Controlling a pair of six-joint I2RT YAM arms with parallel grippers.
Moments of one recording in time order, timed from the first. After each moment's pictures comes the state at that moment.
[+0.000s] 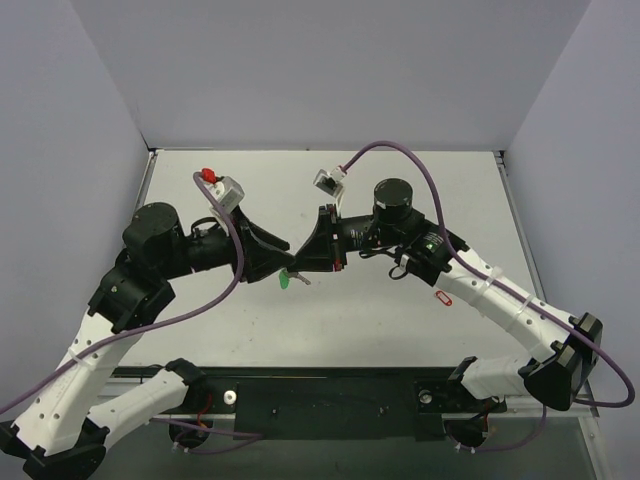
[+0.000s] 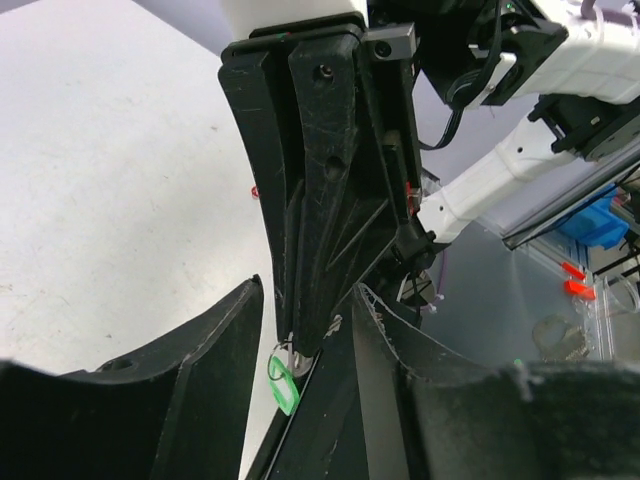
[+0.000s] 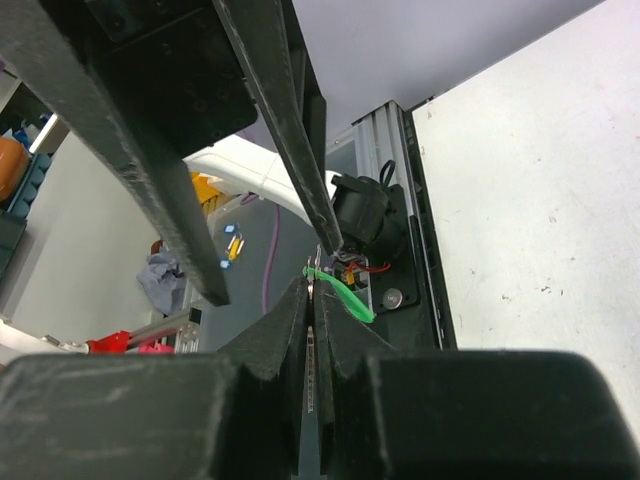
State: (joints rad) left arm -0.58 0.88 1.23 -0.47 0.63 -0.36; right arm 0.80 1.31 1.24 -0.07 -0.84 0.57
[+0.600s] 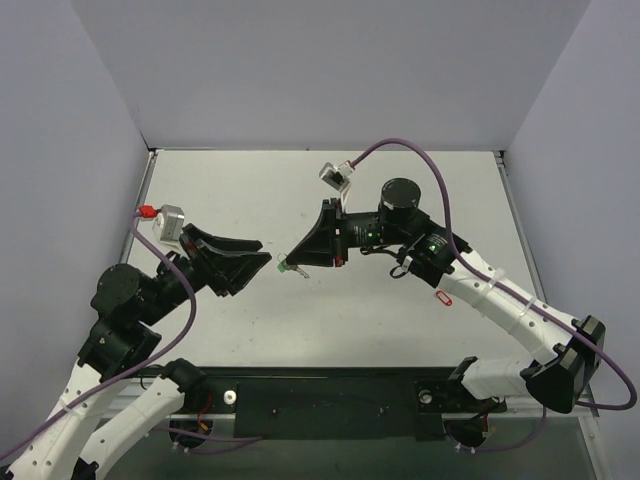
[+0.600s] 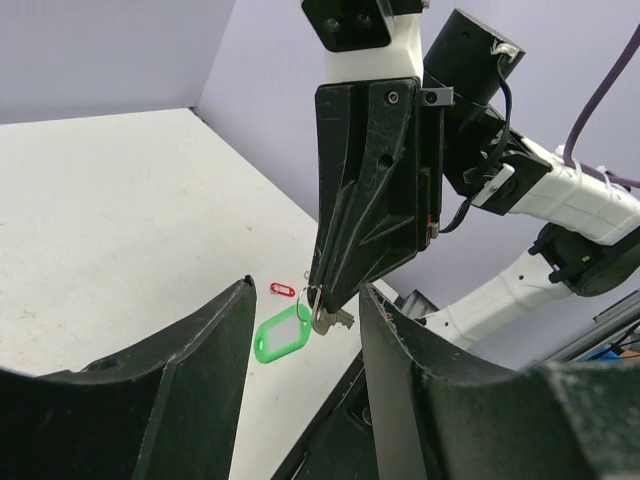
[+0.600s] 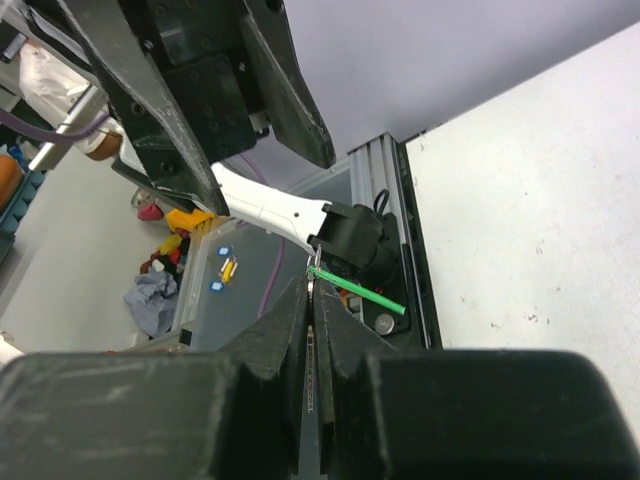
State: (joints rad) left arm -0.58 0.59 0.95 -0.20 0.34 -0.59; right arm 0.80 1.29 1.23 0.00 -0.81 0.58
